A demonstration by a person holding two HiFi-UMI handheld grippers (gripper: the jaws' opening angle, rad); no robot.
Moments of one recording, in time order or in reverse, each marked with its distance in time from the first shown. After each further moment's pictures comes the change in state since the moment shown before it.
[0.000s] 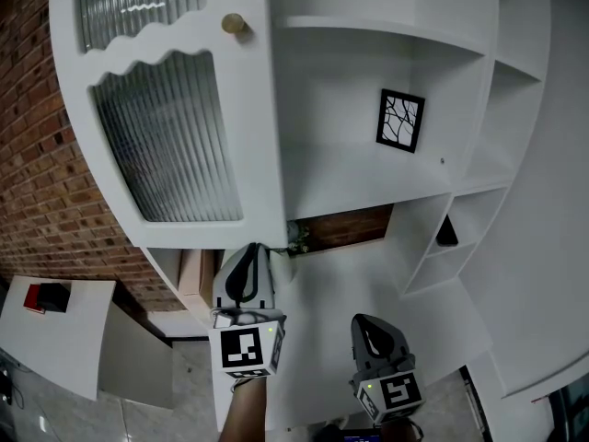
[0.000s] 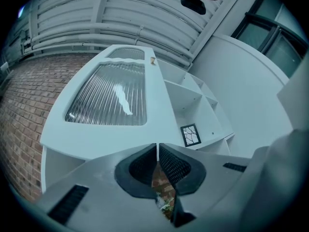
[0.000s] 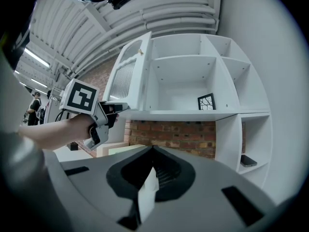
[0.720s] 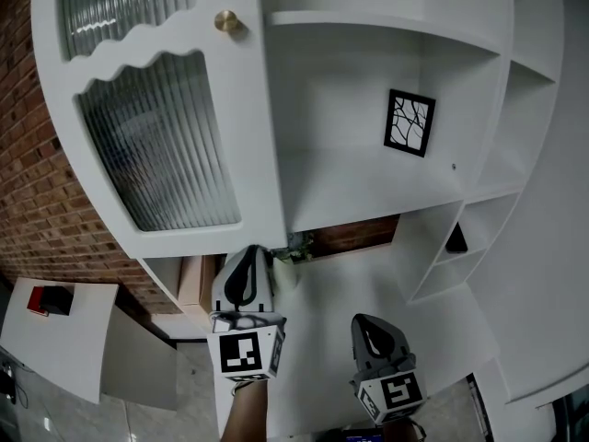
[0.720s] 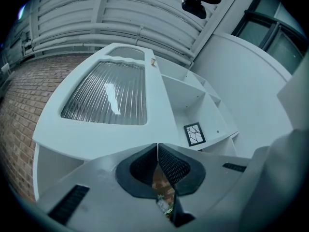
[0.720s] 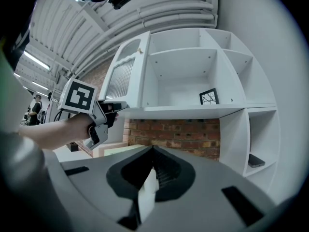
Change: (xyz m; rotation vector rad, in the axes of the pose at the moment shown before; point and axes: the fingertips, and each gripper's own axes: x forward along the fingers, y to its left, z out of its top) left arm 0.023 0.008 -0.008 -0.018 -0.005 0.026; right arm 0.033 -0.013 -0.008 0.024 0.002 0.023
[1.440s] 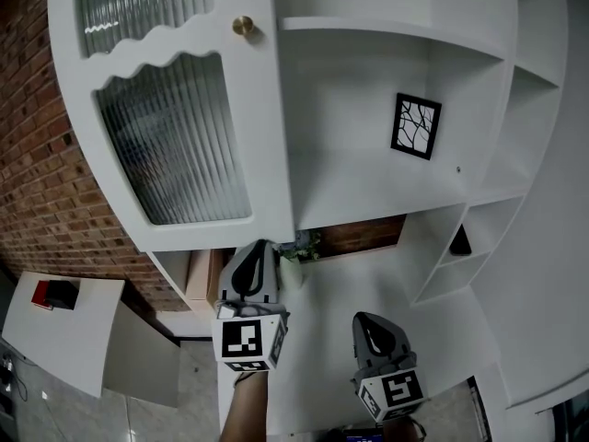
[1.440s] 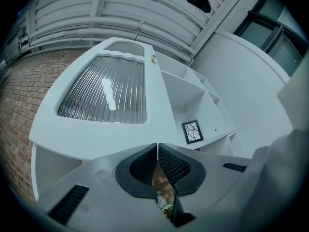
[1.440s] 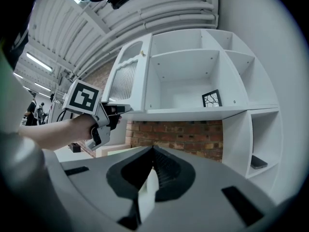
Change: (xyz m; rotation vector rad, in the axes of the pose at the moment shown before) left arm 0.003 0.002 -0.007 0.022 0.054 -0.044; right arm -0.002 0.009 0.009 -0.017 -0.011 0.030
